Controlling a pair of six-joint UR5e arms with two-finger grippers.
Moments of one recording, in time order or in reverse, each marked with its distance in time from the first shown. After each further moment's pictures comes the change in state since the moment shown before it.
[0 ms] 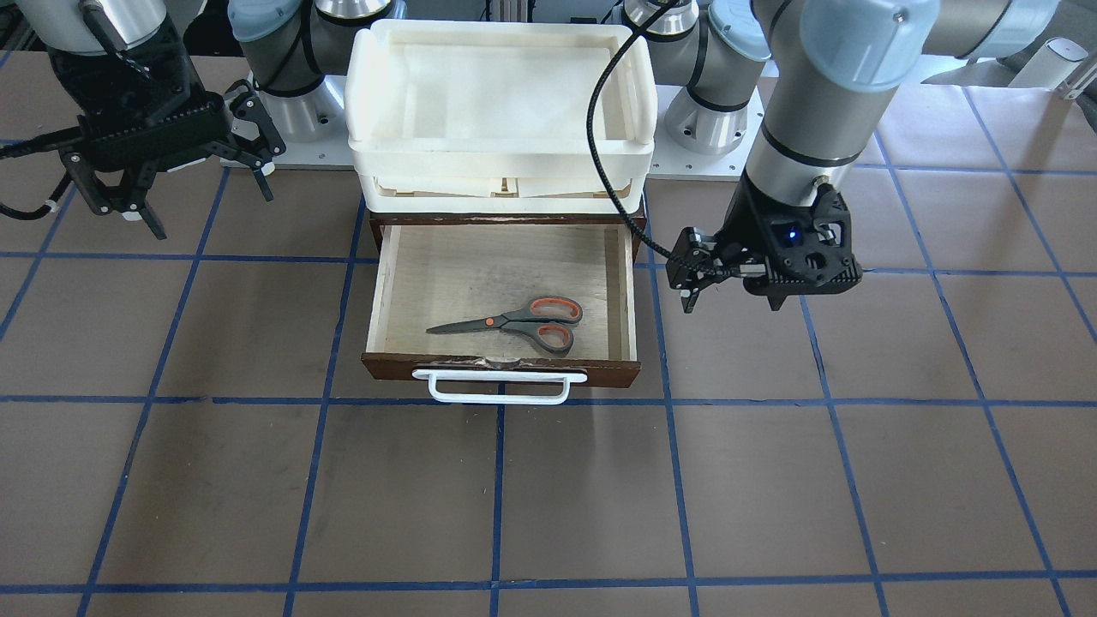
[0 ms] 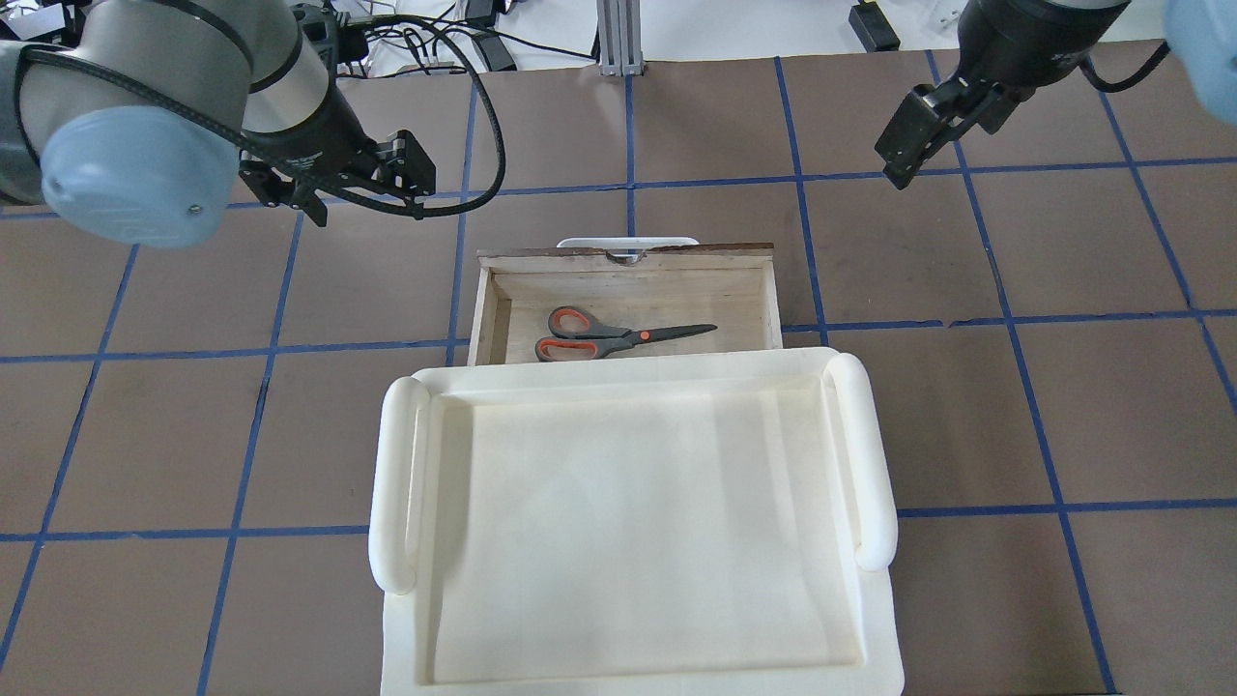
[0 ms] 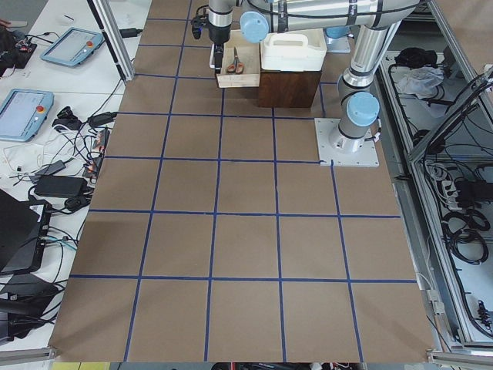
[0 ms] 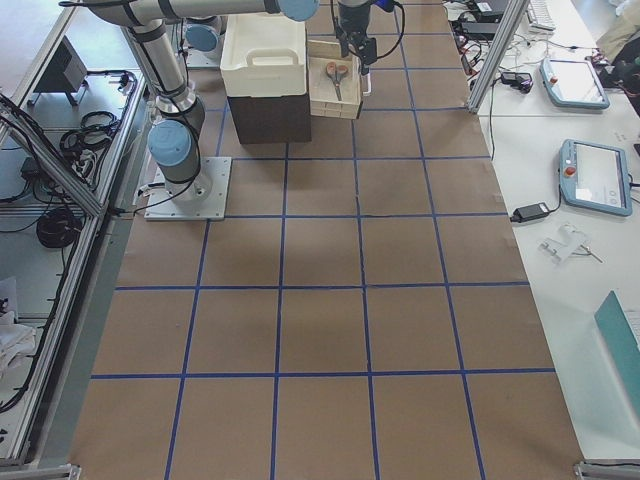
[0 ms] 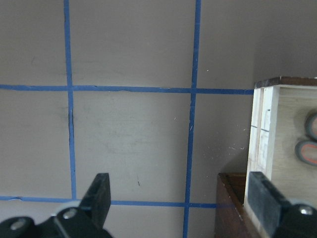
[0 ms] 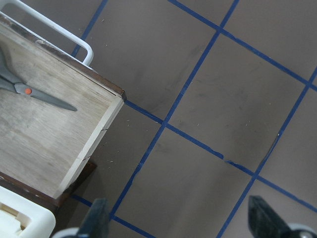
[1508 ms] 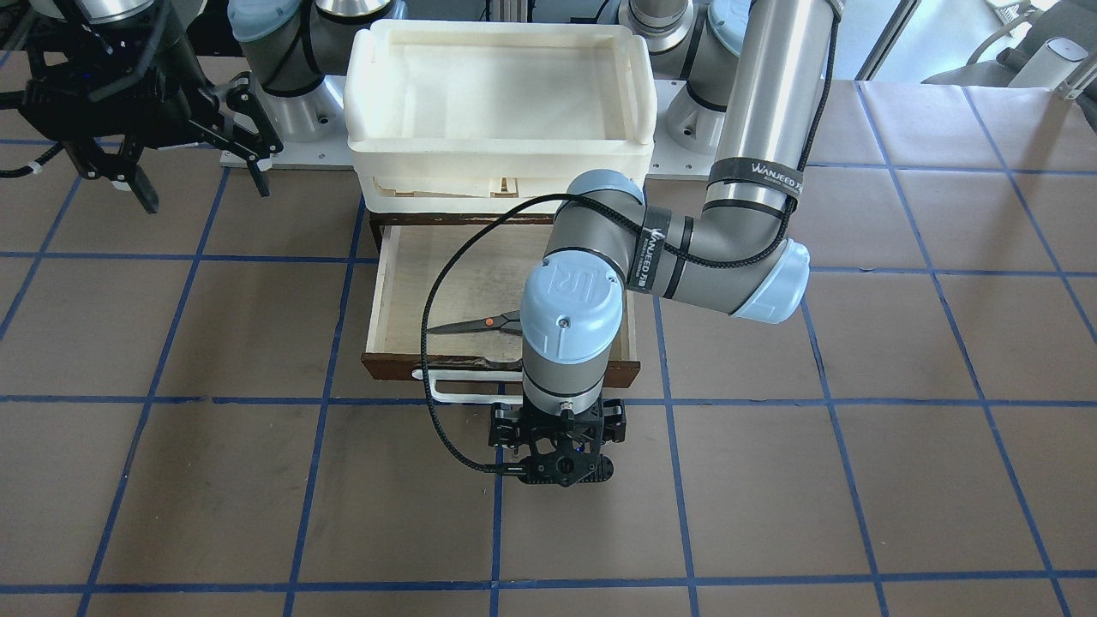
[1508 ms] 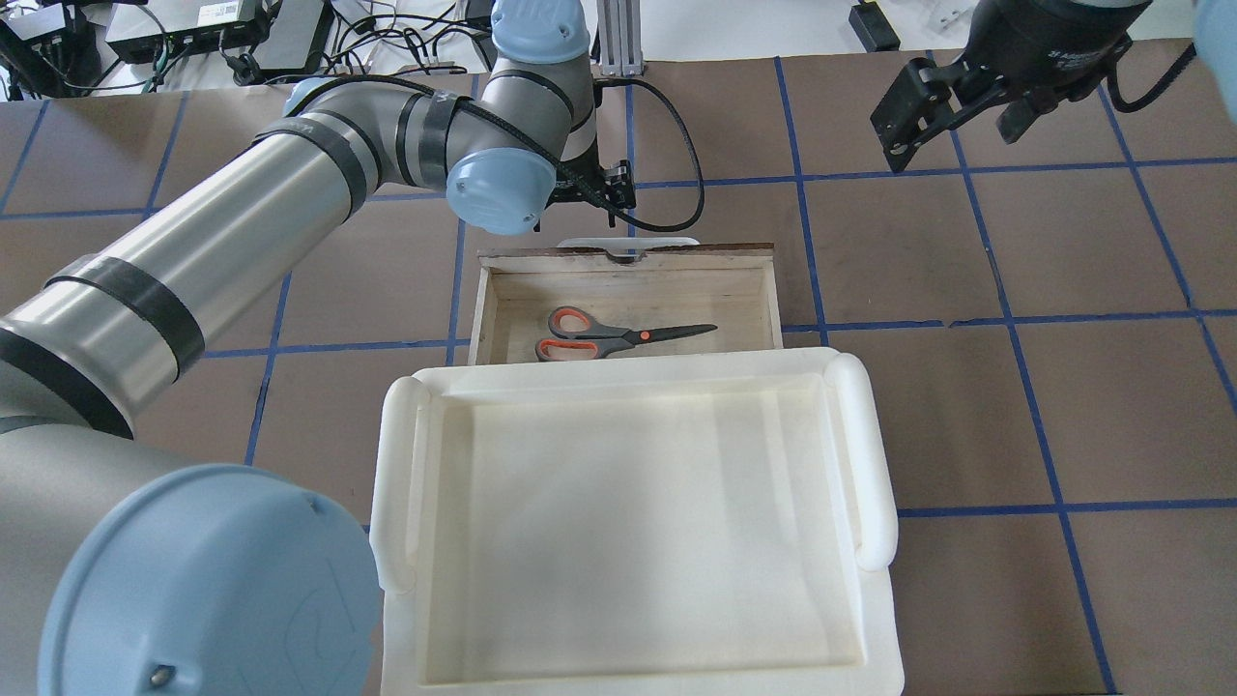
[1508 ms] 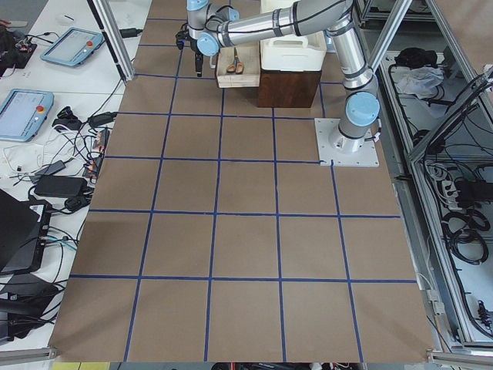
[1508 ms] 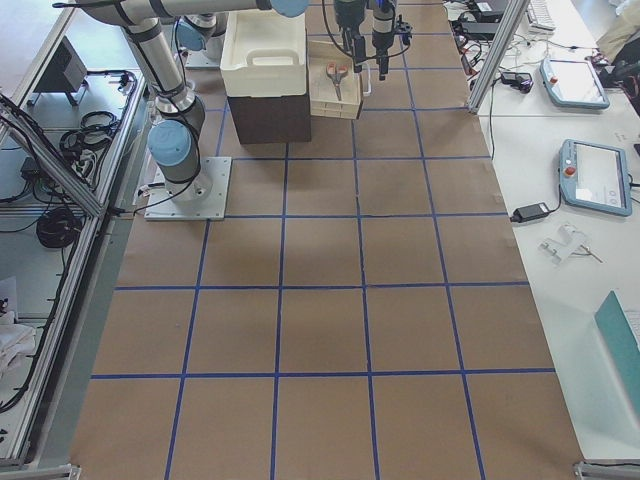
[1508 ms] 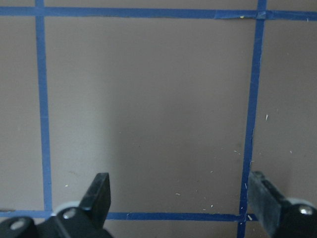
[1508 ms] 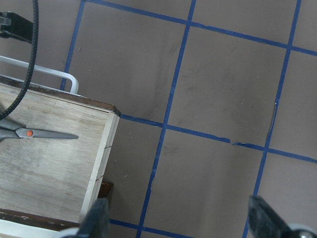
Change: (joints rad) left arm -0.238 -0.468 0.238 0.169 0.021 -0.230; right arm -0.003 -0.032 0.011 -0.015 0.002 0.236
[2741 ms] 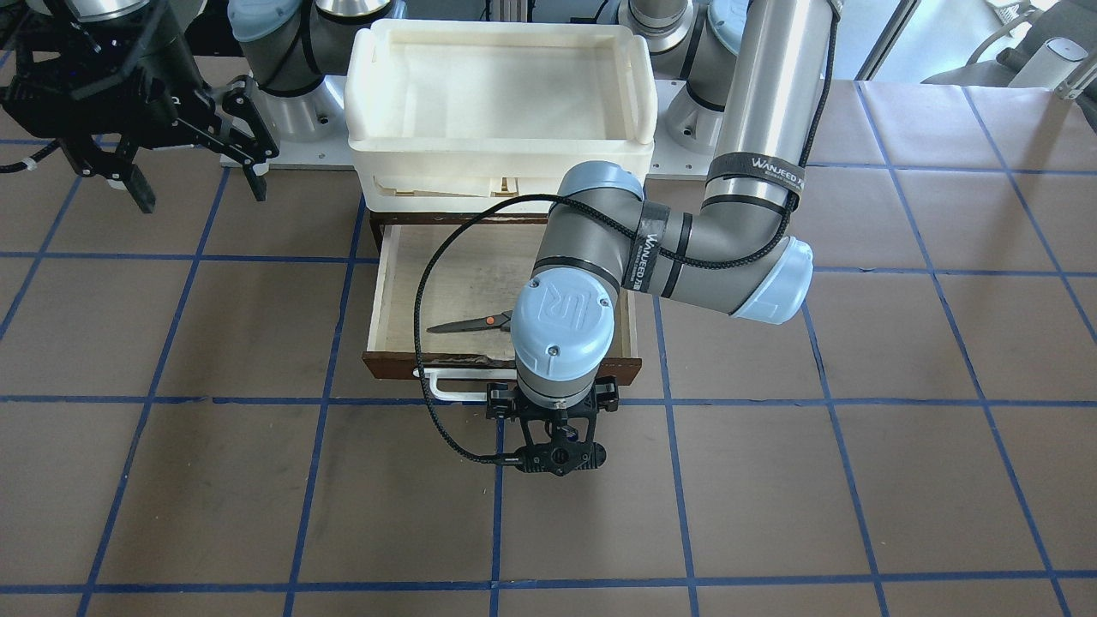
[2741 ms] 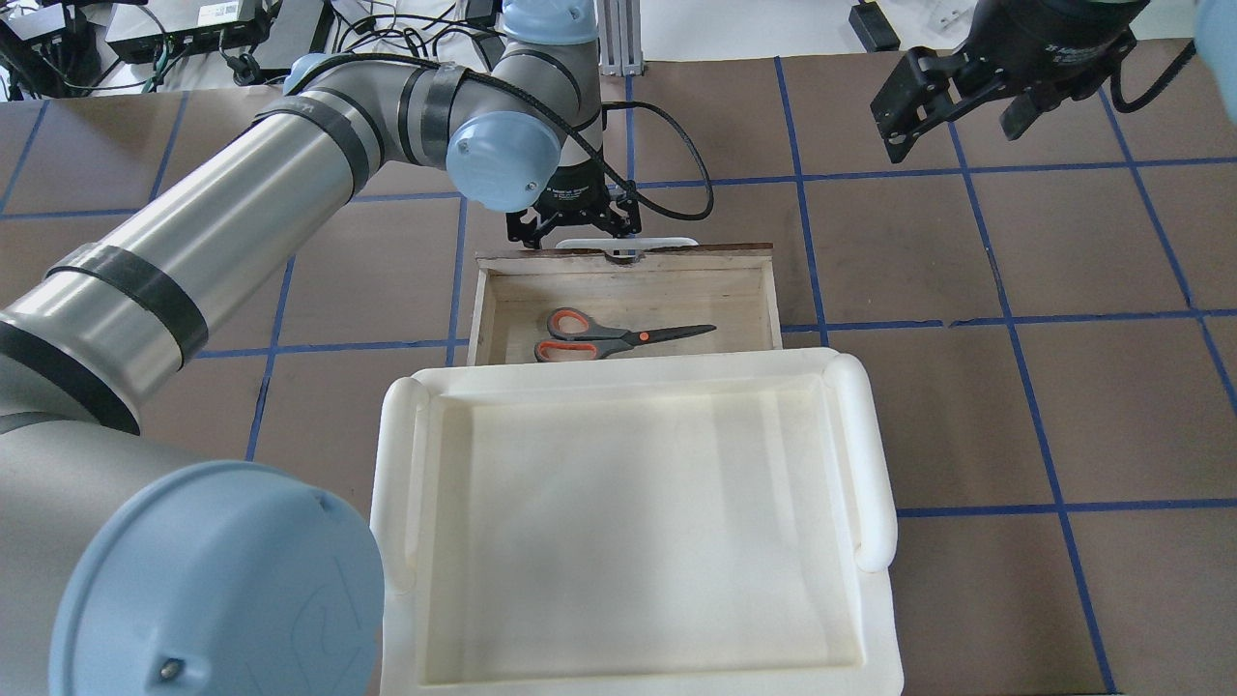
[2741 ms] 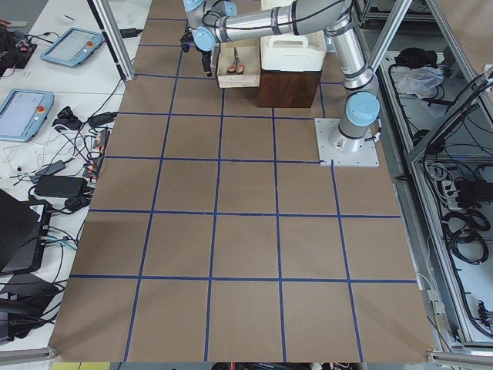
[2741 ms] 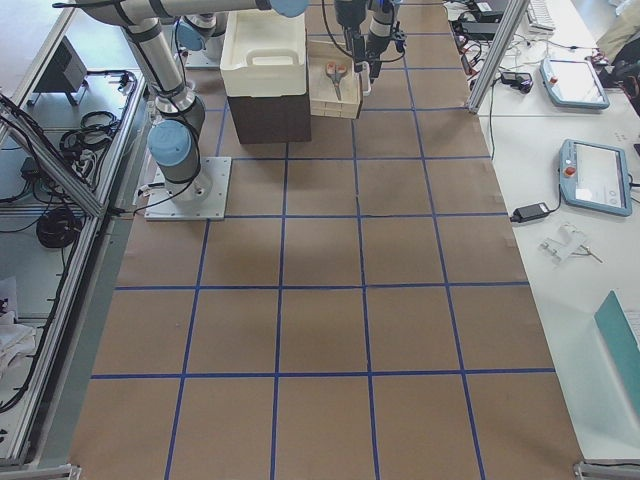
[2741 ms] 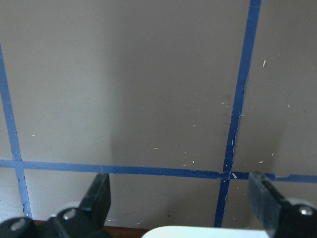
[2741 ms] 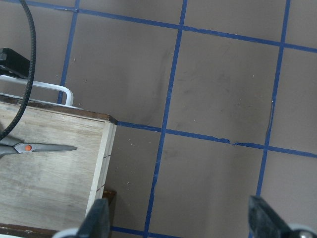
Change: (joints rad) left arm -0.002 0.002 0.054 -0.239 -0.047 -0.031; right arm -0.002 0.001 0.000 -0.017 0.001 0.060
